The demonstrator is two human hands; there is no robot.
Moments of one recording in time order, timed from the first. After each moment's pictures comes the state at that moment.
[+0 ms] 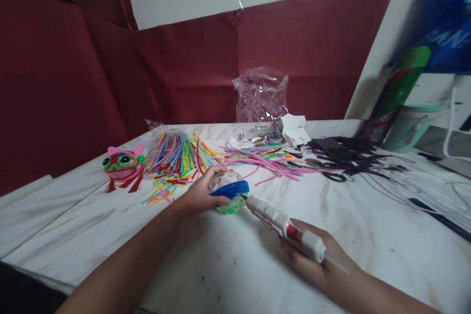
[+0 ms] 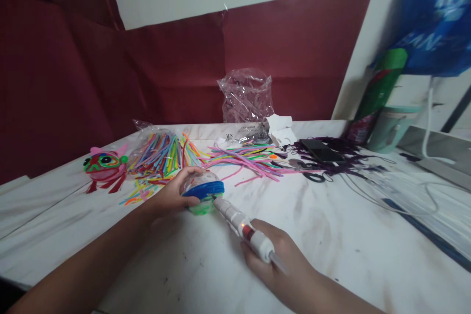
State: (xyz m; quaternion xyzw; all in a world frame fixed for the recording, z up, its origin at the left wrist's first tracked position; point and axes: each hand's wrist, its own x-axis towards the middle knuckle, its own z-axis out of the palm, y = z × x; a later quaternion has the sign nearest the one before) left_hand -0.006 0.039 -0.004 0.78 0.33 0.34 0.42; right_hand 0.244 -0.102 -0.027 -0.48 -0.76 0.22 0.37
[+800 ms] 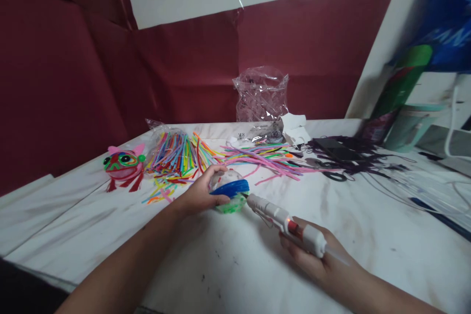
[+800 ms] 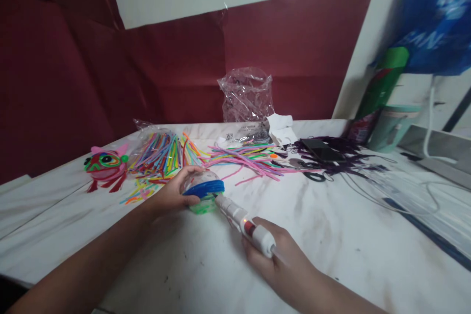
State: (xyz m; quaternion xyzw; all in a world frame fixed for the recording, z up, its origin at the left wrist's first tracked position) left_hand -0.006 0.040 -0.005 0.78 0.33 0.34 0.41; right_hand 0.245 -0.099 -0.030 -0.47 -0.73 0.28 0.41
